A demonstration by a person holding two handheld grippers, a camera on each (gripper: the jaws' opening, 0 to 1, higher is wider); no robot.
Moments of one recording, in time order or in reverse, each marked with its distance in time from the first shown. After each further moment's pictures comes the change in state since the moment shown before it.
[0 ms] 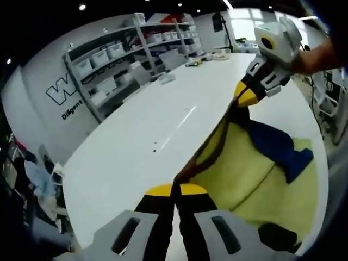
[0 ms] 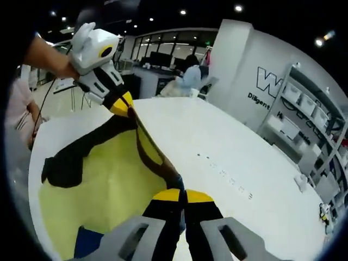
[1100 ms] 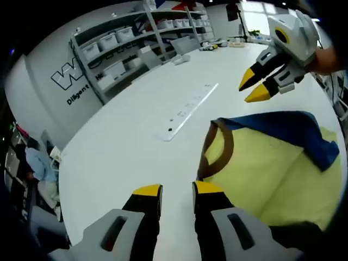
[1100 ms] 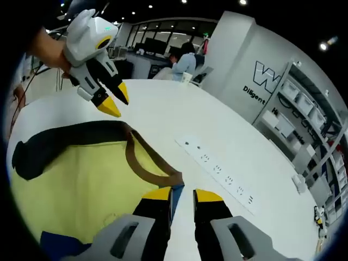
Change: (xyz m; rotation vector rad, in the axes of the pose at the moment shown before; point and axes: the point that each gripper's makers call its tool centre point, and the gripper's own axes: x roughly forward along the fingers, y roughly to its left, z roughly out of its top) left arm 0.061 0.038 -0.050 -0.070 0.084 0.060; right arm 0.063 -0.028 -0.027 -0.040 0.059 -0.077
